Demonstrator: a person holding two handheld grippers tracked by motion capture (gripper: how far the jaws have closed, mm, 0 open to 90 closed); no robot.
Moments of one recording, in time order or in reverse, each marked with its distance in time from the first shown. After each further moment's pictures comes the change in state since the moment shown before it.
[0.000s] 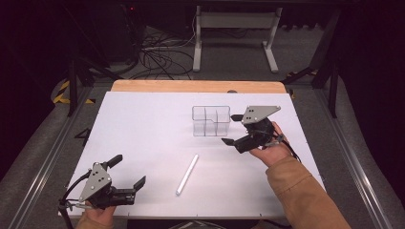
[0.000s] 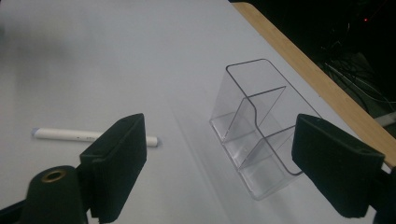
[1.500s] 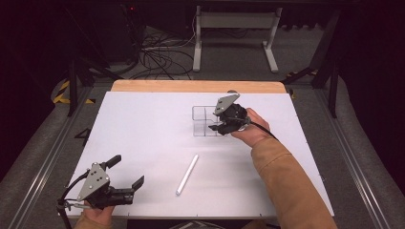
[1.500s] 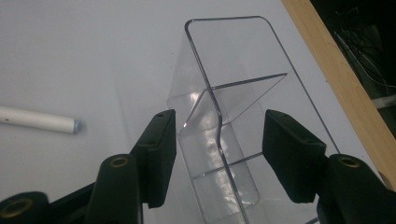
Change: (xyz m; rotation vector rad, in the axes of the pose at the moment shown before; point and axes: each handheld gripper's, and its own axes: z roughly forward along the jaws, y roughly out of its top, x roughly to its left) left arm 0.003 -0.003 -0.001 0.003 -0.002 -0.023; right arm -0.040 0.010 0.090 0.235 -0.003 -0.149
